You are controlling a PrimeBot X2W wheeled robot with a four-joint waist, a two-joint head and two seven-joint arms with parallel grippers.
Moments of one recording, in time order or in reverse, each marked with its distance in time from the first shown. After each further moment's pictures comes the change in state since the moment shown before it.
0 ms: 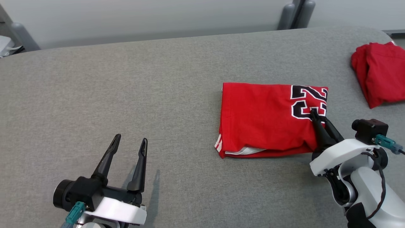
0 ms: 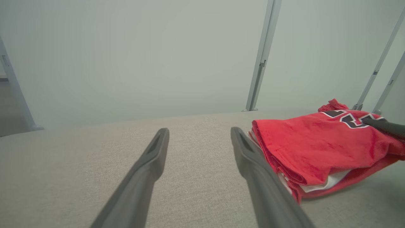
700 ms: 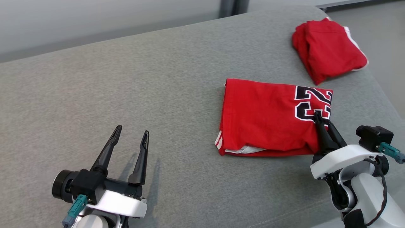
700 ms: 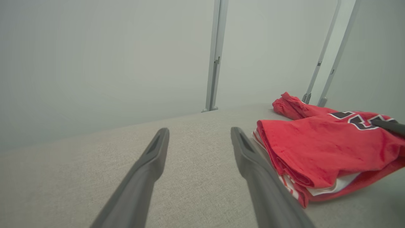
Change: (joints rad) left arm -0.041 0.003 -0.003 -0.001 0.049 -0.010 0.000; right arm 0.078 0.054 -0.125 -0.075 -0.068 0.000 0.000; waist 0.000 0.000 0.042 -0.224
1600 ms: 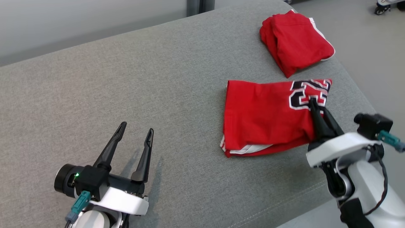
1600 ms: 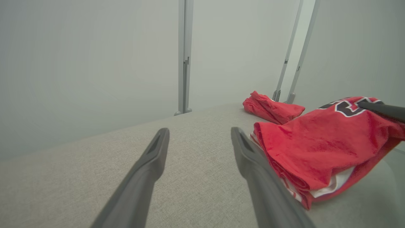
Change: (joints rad) left arm -0.023 0.026 -0.037 0.006 0.000 0.000 0.000; right arm -0.029 0.000 0.029 -0.028 0.022 0.000 0.000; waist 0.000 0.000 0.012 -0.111
